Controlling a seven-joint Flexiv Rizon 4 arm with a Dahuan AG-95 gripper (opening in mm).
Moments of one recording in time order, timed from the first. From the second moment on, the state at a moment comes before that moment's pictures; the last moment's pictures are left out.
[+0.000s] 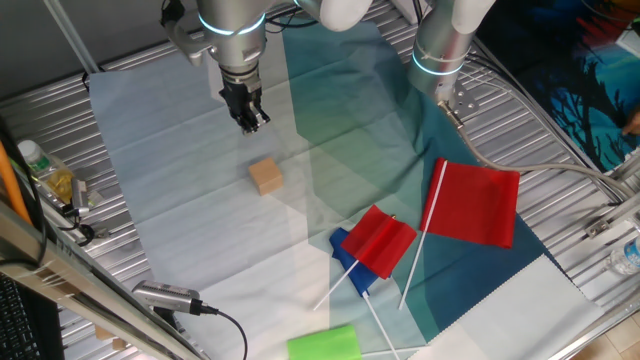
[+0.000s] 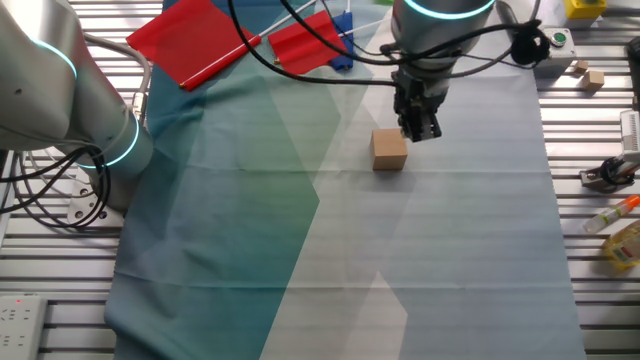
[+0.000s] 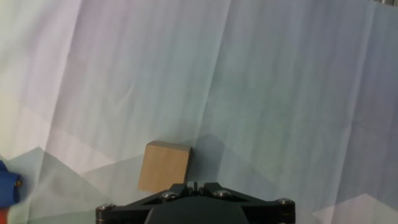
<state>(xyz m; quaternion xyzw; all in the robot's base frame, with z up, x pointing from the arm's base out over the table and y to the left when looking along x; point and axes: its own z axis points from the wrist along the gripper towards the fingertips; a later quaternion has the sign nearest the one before) 0.498 0.000 0.170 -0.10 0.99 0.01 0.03</state>
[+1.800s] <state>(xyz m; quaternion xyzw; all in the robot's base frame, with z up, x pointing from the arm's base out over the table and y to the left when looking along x) 0.502 0.001 0.170 -0.12 0.99 0.00 -0.04</state>
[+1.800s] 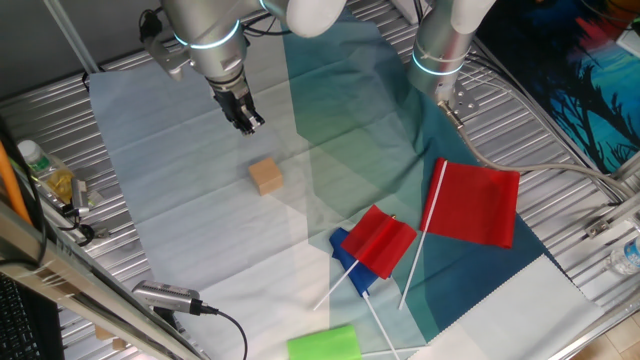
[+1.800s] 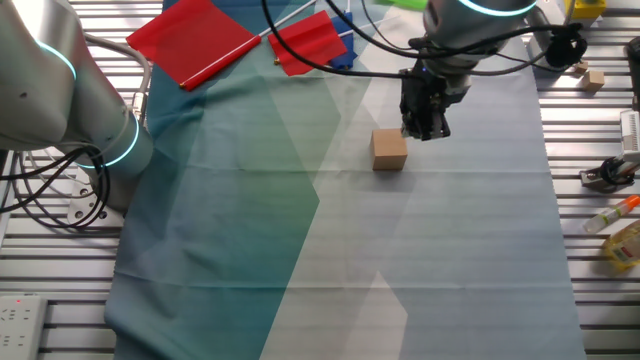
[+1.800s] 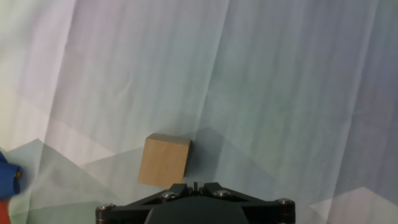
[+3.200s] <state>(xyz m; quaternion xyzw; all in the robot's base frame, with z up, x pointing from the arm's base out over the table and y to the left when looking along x) 0.517 -0.026 0.112 -0.14 0.99 0.01 -0.04</state>
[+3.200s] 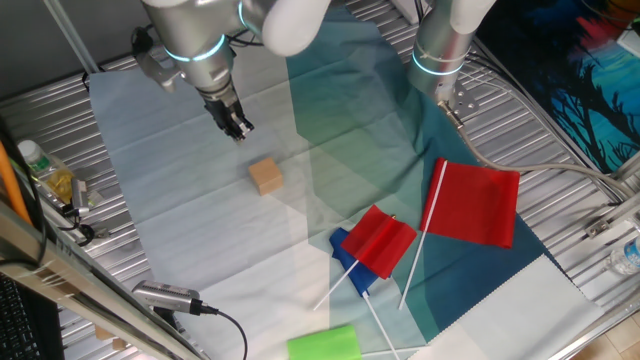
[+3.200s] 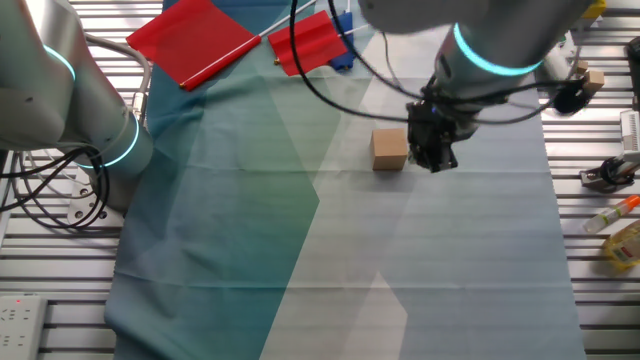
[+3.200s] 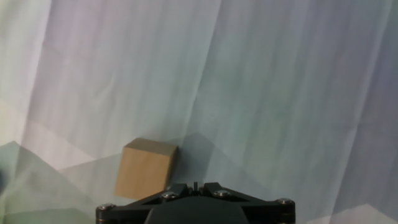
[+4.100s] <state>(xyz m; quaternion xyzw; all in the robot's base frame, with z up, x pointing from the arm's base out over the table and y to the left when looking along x) 0.512 -0.017 0.062 -0.14 0.99 0.02 -0.03</state>
